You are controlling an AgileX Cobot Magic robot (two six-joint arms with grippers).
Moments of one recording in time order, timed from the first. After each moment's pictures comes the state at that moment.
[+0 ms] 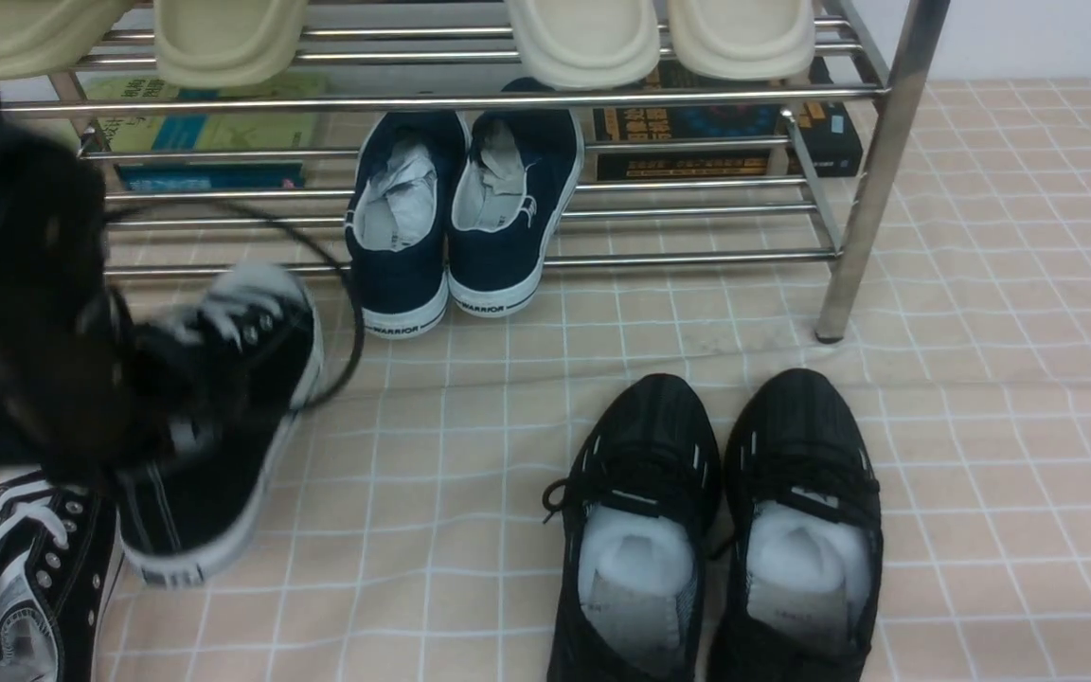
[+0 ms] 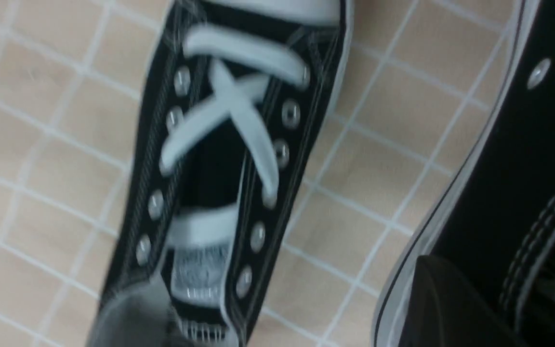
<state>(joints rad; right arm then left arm) -0.07 -0.01 0.01 0.05 0.39 -0.04 -0.31 1.39 -0.98 0.30 0.99 -0.91</state>
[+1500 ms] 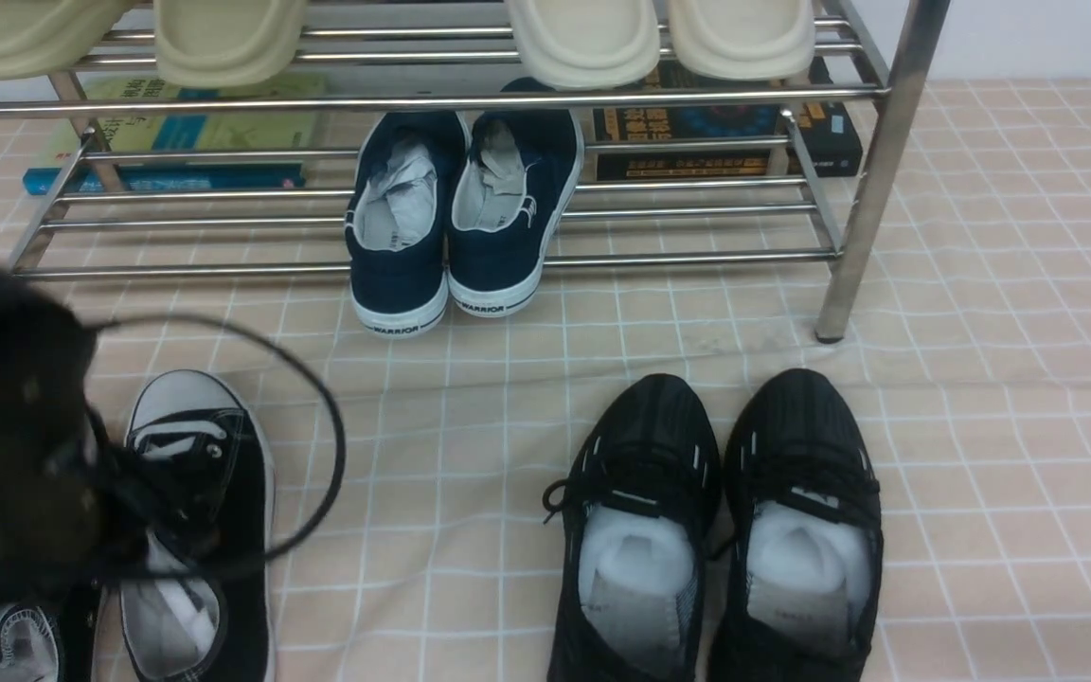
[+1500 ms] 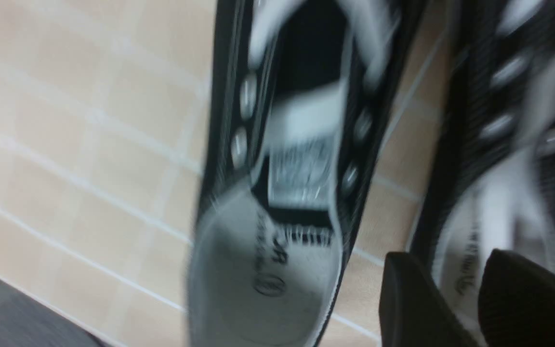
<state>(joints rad) -0.07 -0.01 0.01 0.05 0.39 -0.04 -0.37 1.30 -0.92 0.36 1.12 -0.86</state>
